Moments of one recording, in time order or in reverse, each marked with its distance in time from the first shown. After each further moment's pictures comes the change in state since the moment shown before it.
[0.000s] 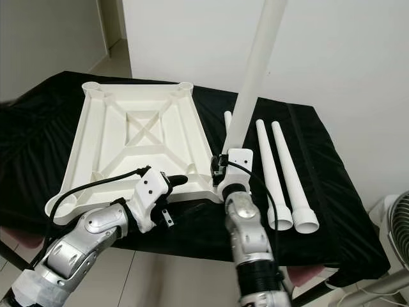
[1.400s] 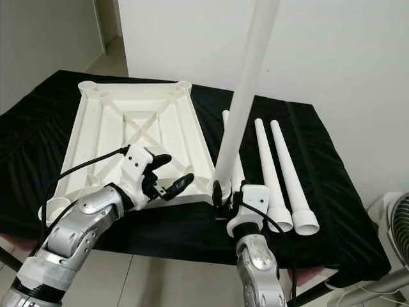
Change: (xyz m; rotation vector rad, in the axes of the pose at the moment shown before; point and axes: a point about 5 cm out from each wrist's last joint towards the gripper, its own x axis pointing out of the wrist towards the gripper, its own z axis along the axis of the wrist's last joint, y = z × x) left arm -0.008 0.045 0.011 -0.118 -0.076 0.216; right arm -0.074 -0.027 -0.018 -0.052 -0.060 0.237
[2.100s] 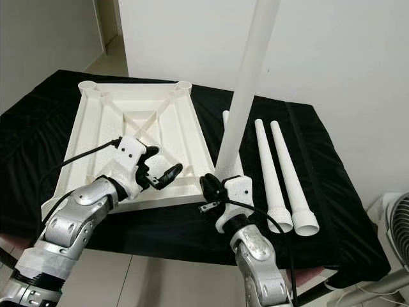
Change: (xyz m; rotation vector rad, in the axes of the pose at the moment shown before) left arm 0.002 0.020 -0.010 0.091 0.112 0.122; right arm 0.024 0.016 0.019 0.008 -0.055 0.263
